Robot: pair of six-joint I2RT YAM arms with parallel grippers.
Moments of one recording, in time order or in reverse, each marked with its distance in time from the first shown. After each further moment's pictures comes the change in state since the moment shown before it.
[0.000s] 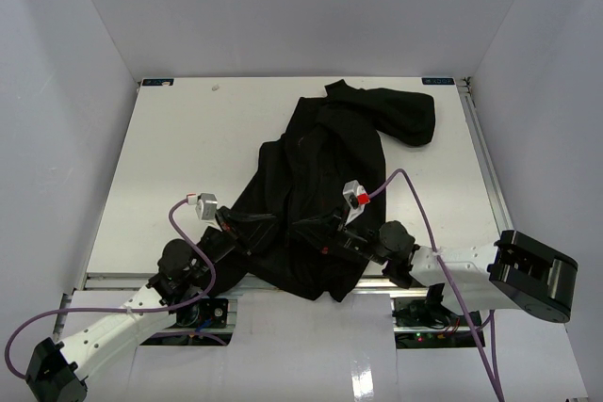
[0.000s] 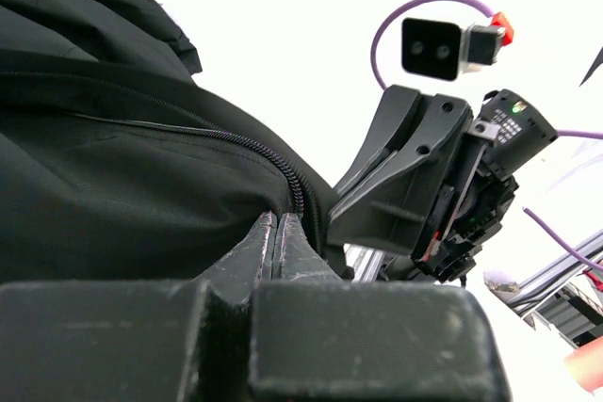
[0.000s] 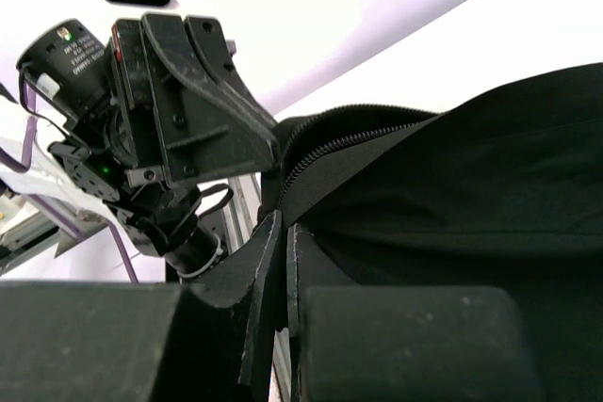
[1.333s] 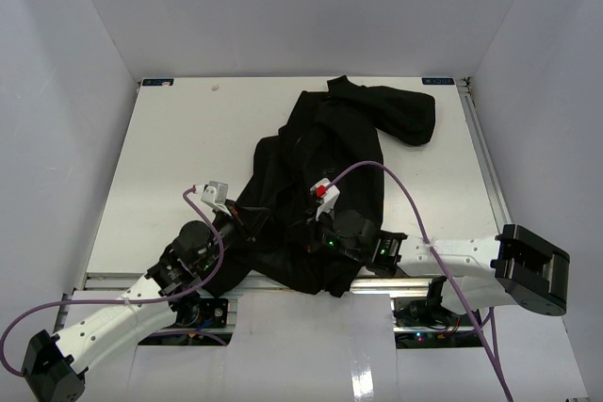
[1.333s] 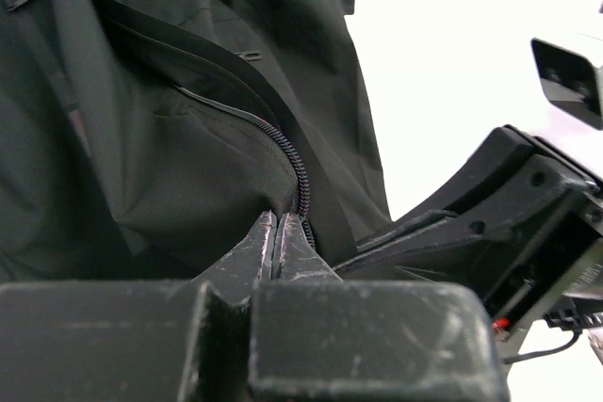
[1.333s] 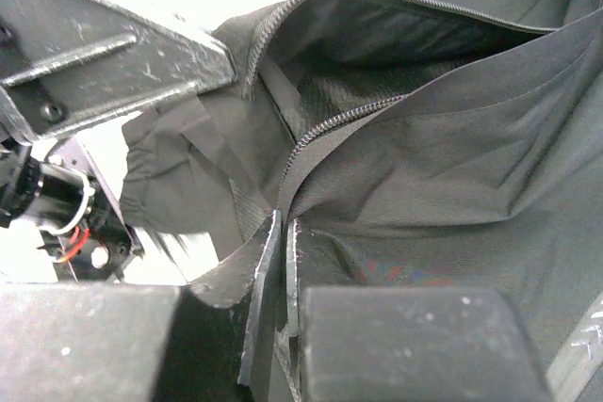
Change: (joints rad) left arm 0.000 0.113 0.145 -0.373 -0.244 0.003; right arm 0.071 0.045 0.249 -0.703 0.252 0.012
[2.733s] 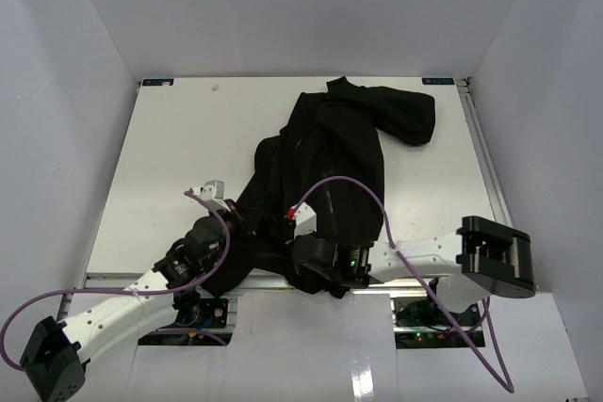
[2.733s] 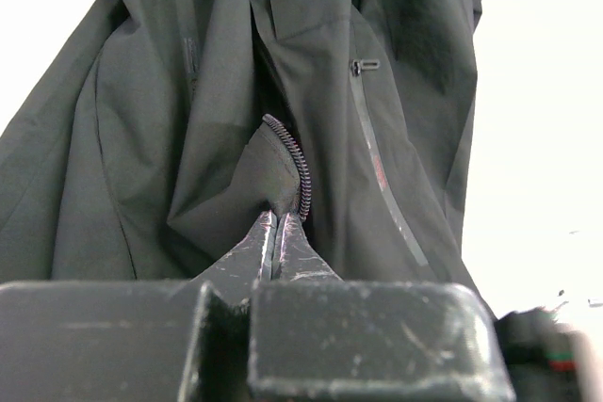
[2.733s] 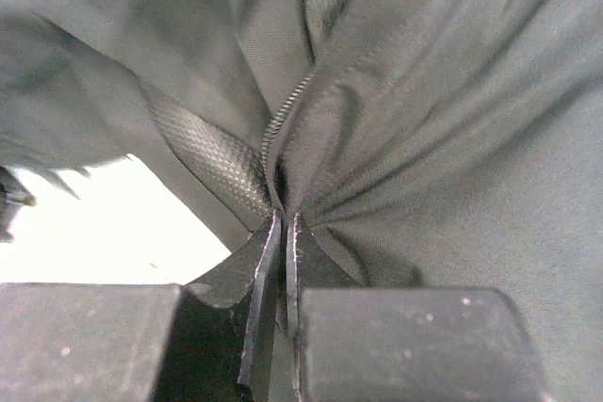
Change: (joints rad) left arm 0.000 0.119 0.004 -0.071 -0.228 -0.136; right arm 0.195 0.235 0.186 -0.372 0.250 0.140
